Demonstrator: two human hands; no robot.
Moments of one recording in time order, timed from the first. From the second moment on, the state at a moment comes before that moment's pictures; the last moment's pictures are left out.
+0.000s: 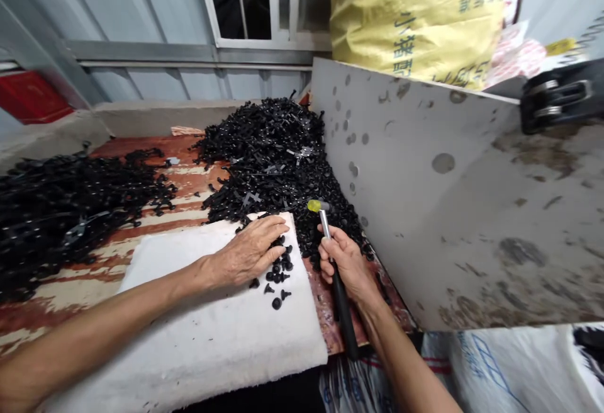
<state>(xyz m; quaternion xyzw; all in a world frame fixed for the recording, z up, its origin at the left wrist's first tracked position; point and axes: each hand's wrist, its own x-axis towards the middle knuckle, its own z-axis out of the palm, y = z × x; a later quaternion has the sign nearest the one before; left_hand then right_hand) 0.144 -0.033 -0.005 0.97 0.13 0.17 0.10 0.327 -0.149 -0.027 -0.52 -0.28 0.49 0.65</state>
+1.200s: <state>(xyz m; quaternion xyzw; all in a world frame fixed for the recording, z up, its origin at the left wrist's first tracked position) 0.330 -0.004 -0.019 0.96 0.25 0.08 0.03 0.335 -0.181 -0.030 -0.48 -0.18 0.39 0.77</state>
